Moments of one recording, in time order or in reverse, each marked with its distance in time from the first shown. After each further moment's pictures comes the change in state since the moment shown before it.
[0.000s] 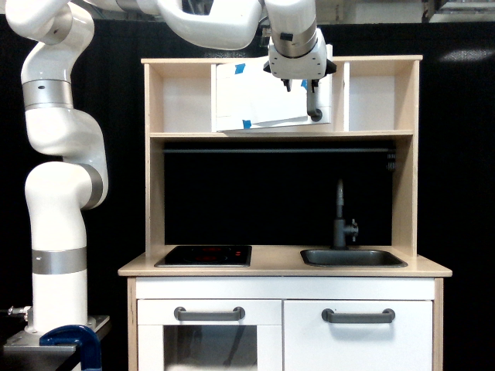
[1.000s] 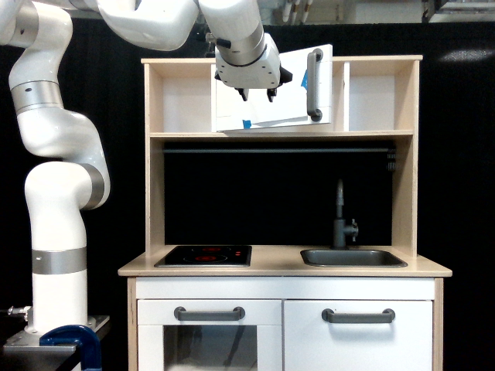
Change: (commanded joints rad) arm -0.061 -0.125 -0.191 -0.168 -0.149 0.184 -0.132
